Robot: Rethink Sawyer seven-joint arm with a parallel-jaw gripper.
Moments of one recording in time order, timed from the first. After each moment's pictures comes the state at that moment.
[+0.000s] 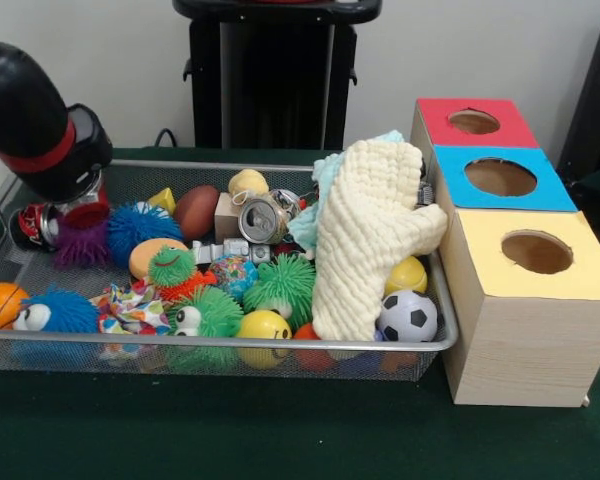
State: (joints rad) arm -0.78 -0.28 0.09 1.37 -0.31 0.94 2.45
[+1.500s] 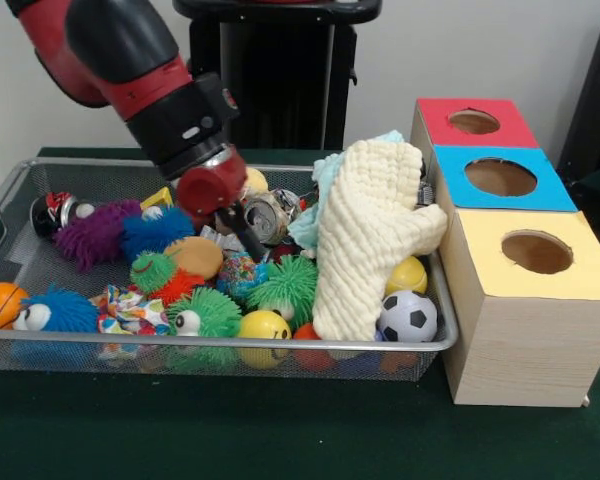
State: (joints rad) arm -1.12 -0.28 0.67 2.02 0.10 0.09 2.45
